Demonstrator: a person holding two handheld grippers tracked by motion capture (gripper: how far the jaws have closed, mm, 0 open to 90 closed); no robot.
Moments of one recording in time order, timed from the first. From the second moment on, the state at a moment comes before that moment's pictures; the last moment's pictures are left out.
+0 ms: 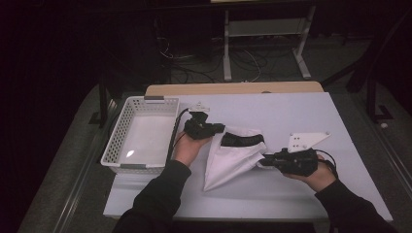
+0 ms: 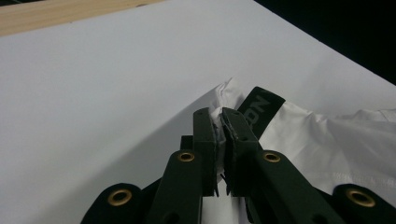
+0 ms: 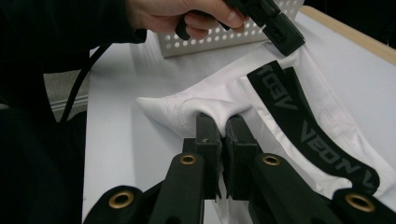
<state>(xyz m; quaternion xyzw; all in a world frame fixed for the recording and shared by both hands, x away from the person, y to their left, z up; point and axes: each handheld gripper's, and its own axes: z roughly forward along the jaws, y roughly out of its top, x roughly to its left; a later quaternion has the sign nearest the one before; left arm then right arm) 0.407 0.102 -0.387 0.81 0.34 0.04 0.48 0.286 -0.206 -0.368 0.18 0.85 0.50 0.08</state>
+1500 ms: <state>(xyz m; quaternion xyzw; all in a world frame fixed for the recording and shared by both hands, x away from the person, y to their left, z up) 0.439 0.158 -0.296 0.80 0.30 0.05 0.52 0.344 -0.147 -0.278 0.16 0.83 0.51 0.11</state>
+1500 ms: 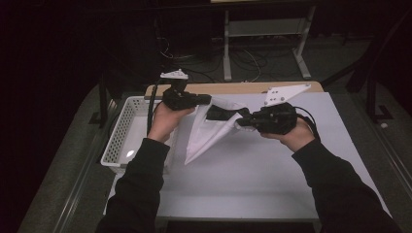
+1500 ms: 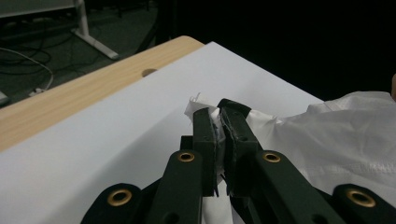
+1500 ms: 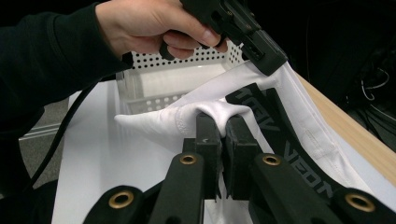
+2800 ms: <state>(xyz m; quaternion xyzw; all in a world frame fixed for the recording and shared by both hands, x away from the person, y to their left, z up) 0.458 0.344 -0.283 0.75 0.41 0.18 0.49 0.408 0.023 -0.278 0.09 0.85 0.51 0.06</state>
